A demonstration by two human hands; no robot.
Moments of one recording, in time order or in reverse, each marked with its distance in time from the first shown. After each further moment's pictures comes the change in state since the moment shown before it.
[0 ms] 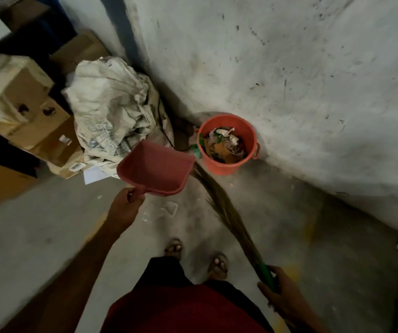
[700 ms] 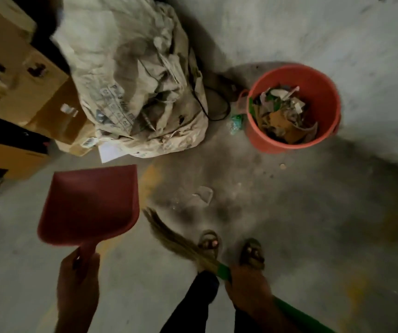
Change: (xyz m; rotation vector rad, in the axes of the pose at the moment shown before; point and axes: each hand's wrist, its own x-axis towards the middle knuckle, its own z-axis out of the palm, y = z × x) left_hand 0.076 -0.208 -0.060 0.142 0.320 -0.321; right_hand 0.253 -0.138 0.232 -0.640 -0.305 -0.097
